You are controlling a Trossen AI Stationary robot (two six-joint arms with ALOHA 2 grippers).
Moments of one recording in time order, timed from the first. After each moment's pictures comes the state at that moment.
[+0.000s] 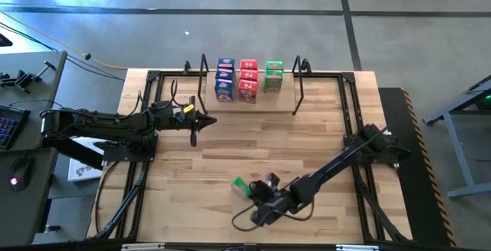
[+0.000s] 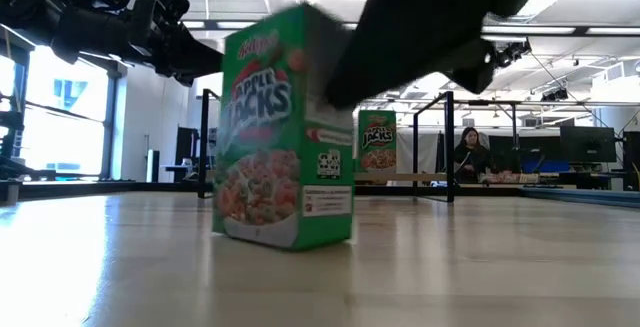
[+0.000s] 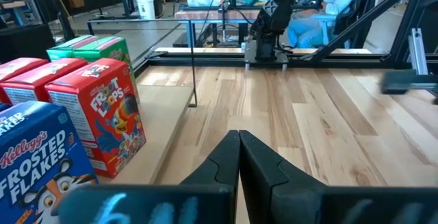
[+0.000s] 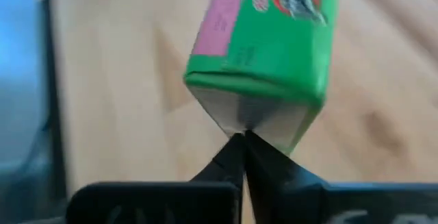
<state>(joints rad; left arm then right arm) 0.22 0.92 0.24 0.53 0.09 0.06 0.58 2.00 1.37 -0.28 0.45 0.89</state>
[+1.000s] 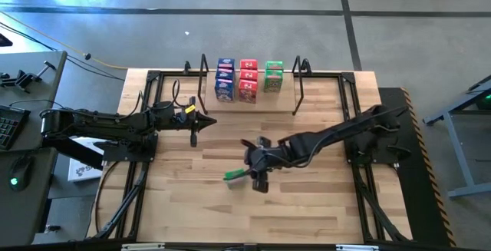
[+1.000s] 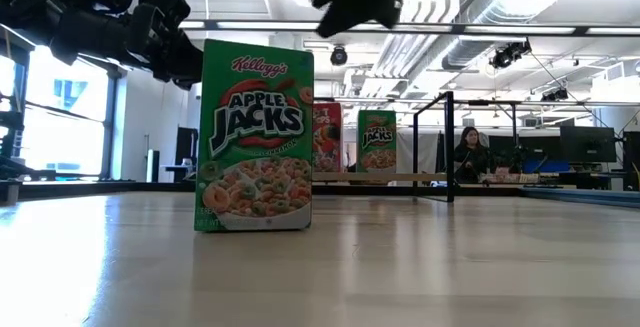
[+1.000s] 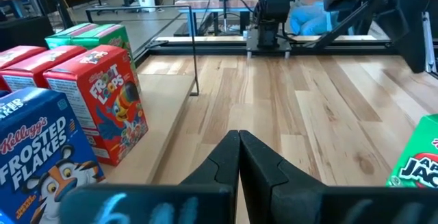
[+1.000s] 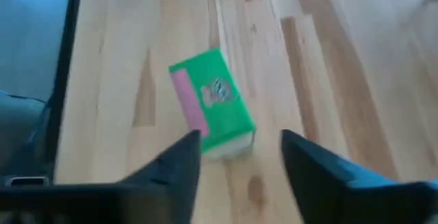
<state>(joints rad) 0.22 0.92 0.24 0.49 0.08 0.08 0.30 1.77 1.46 -0.54 0.13 0.38</state>
